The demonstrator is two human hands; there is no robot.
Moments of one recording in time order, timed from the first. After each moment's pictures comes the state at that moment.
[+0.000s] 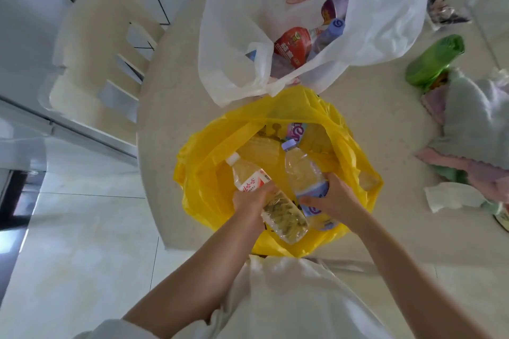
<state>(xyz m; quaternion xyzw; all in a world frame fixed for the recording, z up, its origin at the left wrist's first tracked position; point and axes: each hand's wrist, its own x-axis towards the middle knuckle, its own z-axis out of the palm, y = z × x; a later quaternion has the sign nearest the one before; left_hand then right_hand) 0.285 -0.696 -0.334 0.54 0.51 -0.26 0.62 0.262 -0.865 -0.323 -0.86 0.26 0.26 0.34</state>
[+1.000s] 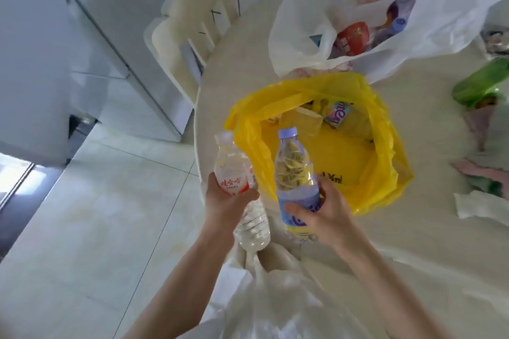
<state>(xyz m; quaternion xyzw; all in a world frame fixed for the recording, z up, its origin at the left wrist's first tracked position) 0.139 -0.582 -0.266 0.65 0.36 -0.06 0.66 0.140 -0.766 -0.277 -0.82 0.10 0.16 0.54</state>
